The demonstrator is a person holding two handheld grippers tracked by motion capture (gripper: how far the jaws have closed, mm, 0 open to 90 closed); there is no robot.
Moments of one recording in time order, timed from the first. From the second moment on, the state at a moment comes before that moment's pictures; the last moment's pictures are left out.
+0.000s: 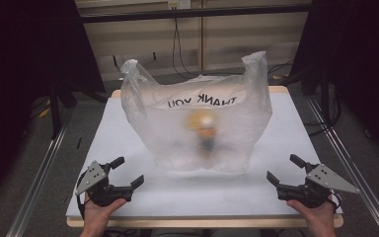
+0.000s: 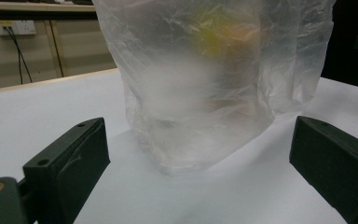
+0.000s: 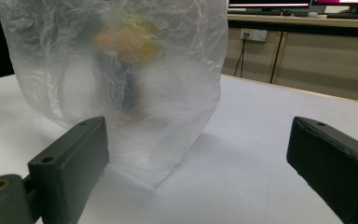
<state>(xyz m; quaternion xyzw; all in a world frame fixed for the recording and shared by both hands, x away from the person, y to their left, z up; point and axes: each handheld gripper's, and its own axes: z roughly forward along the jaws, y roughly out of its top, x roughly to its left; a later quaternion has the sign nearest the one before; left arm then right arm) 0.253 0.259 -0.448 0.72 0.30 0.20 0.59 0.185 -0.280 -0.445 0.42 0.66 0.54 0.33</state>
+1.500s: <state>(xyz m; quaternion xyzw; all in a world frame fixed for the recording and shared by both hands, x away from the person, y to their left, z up) 0.254 0.238 -0.422 0.77 0.24 0.10 0.59 0.203 -0.262 -0.419 0.35 0.71 0.58 0.22</state>
